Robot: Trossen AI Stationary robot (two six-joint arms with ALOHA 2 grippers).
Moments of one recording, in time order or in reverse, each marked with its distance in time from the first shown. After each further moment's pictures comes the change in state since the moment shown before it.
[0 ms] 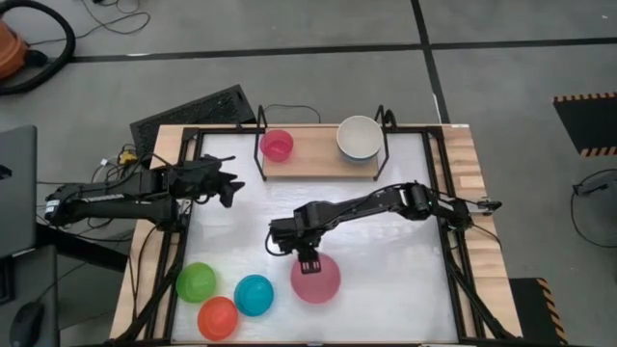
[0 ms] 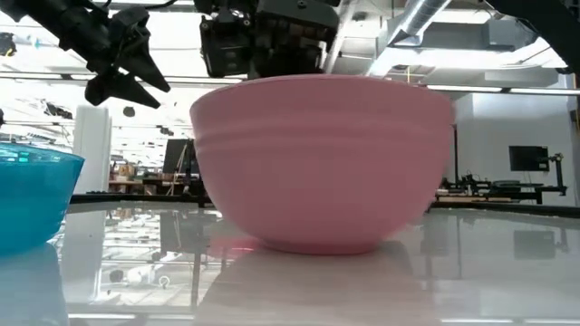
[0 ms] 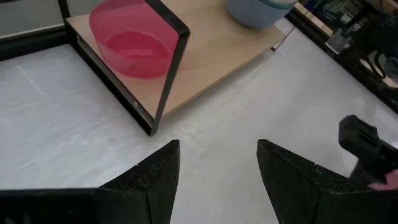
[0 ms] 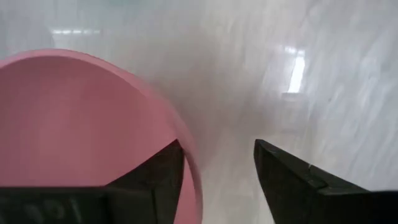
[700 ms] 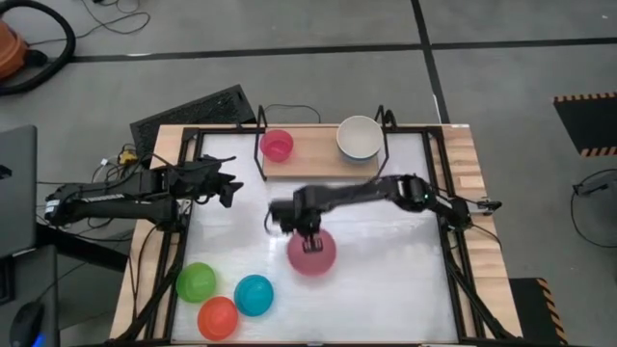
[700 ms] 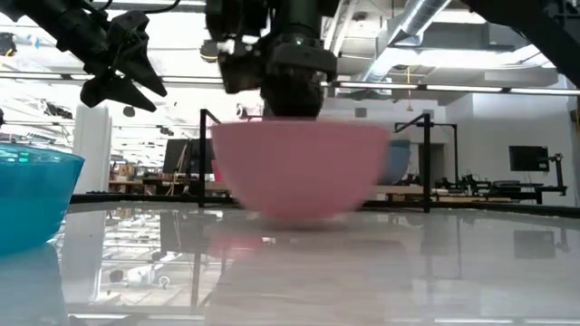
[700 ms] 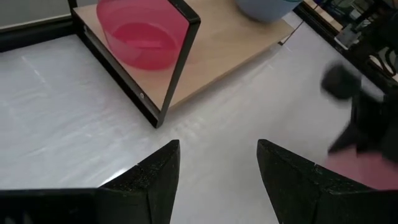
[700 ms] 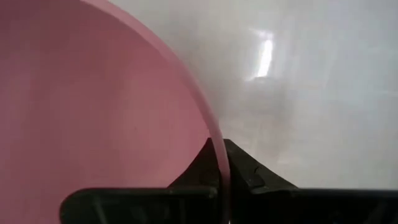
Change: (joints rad) left arm 0.000 0.000 0.000 -0.034 -0.007 -0.022; right arm -0.111 0.006 0.052 -0.125 0.101 -0.133
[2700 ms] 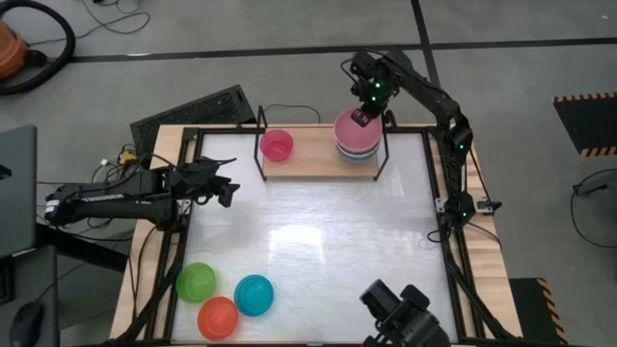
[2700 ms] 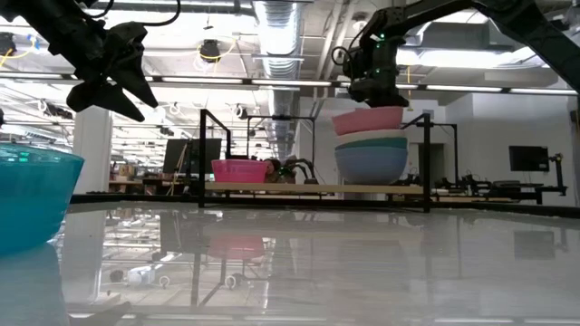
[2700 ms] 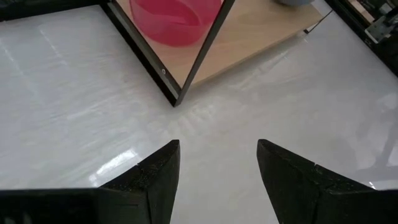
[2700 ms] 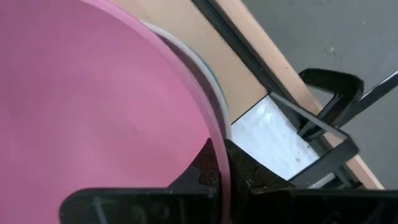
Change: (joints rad) left arm 0.000 0.000 0.000 -0.094 -0.018 -0.090; right arm -0.891 -0.269 0.013 -0.327 0.061 -0.013
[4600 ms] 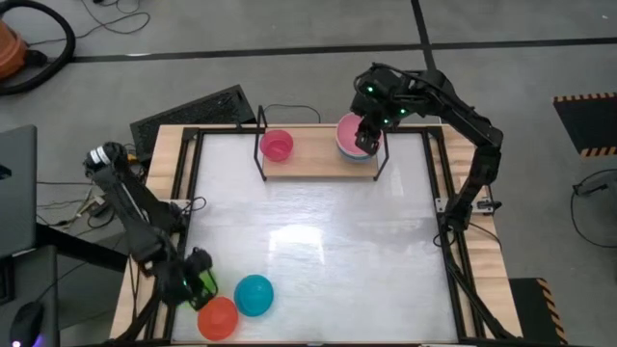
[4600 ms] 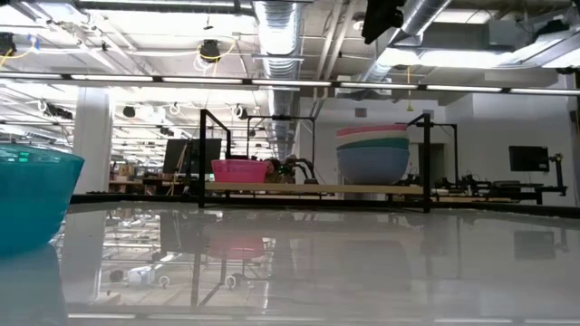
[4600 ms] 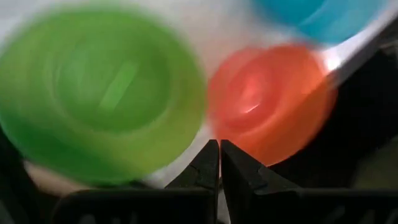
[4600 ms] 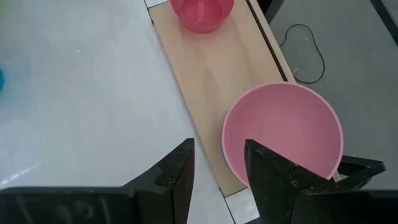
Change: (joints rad) left arm -1.168 0.583 0.247 -0.101 0.324 -1.144; right arm 0.409 -0.339 0.046 0.054 0.006 0.056
